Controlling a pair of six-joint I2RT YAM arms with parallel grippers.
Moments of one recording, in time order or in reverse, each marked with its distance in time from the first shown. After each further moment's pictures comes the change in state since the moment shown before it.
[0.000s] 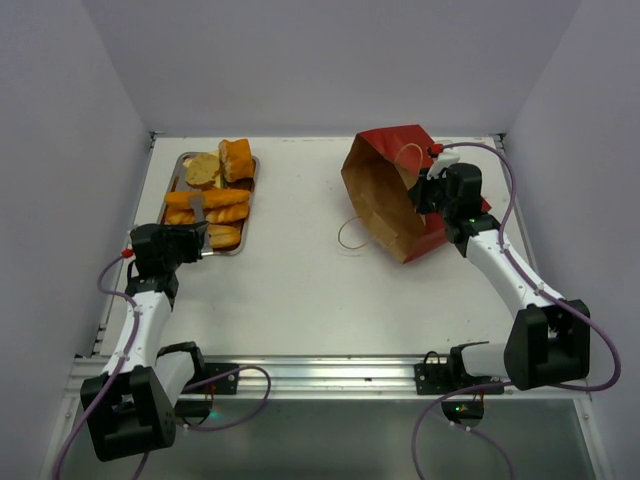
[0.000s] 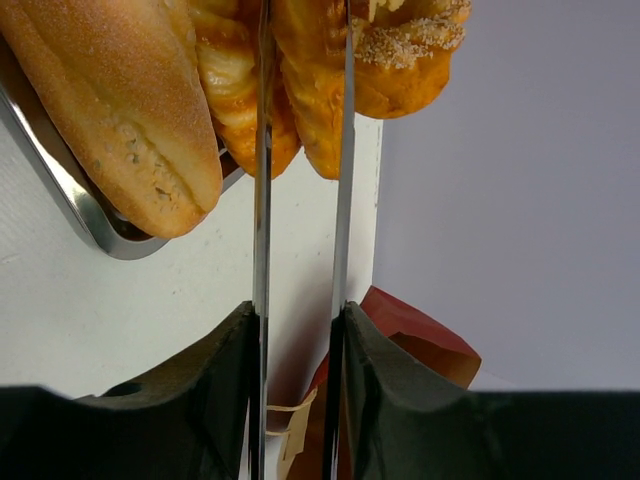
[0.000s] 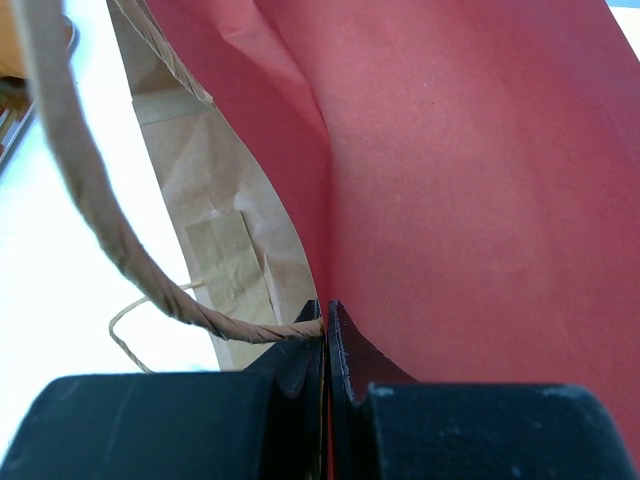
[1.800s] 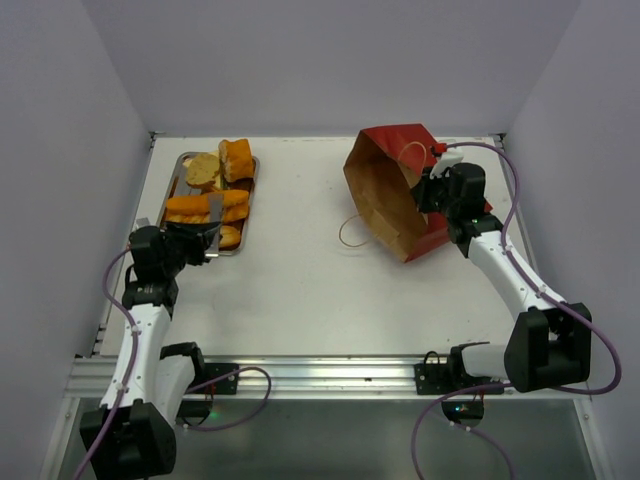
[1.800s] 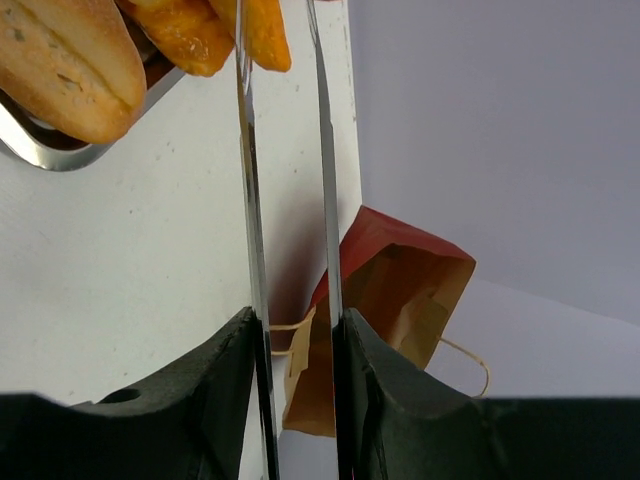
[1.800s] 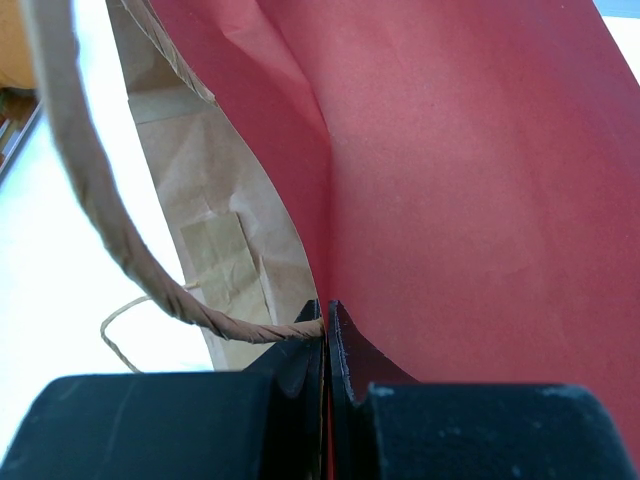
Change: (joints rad) left arm -0.044 -0.148 0.032 -0.121 0.129 0.043; right arm -0.014 -0.013 -0.002 0.003 -0.005 0.000
